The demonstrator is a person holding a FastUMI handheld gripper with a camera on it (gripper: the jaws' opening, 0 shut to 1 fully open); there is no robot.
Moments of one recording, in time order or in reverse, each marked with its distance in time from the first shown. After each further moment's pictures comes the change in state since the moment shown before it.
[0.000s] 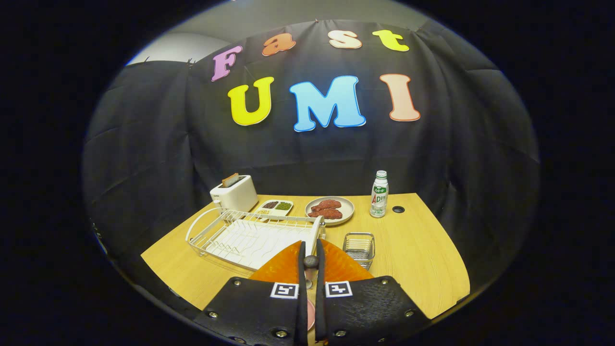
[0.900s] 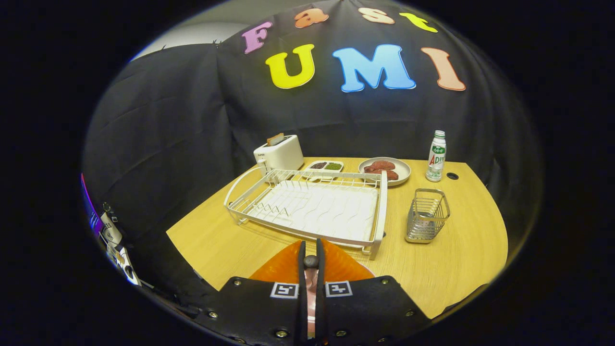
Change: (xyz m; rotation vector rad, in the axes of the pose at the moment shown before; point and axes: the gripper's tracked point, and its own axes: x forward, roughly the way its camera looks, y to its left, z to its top) arm 0.026 0.095 -0.098 -0.032 0.196 0.218
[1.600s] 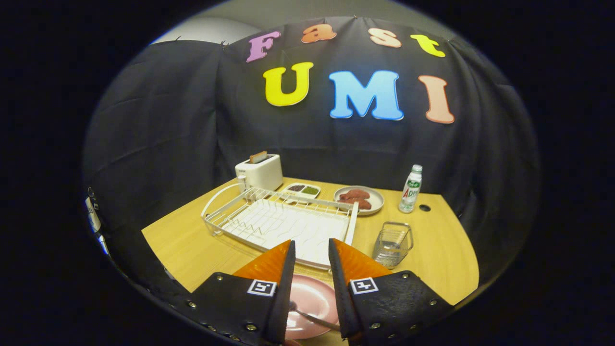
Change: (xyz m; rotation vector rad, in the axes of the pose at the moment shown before) arm -0.040 -0.047 0.086 -0.114 -0.216 -0.213
